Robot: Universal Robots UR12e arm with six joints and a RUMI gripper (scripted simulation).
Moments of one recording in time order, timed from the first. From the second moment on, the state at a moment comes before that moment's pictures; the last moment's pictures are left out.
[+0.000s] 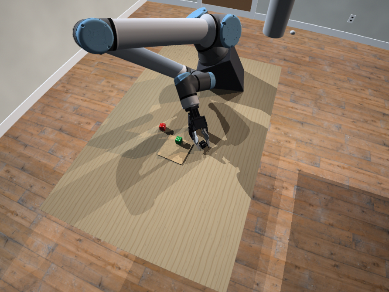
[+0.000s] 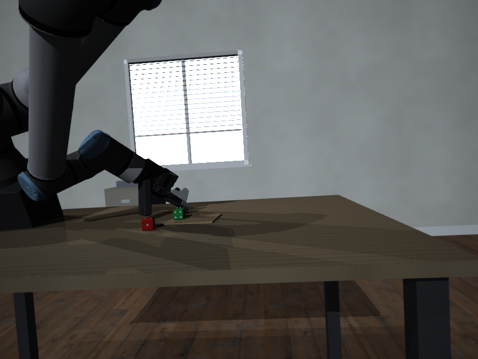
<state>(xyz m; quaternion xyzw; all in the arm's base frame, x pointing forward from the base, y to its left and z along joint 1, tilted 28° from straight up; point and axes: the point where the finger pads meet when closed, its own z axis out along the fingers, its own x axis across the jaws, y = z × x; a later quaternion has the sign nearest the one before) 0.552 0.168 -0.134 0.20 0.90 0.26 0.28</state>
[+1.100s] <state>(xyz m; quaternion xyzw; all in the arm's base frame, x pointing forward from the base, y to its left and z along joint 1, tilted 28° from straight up) 0.536 0.159 -0.116 0.20 0.90 0.26 0.28</state>
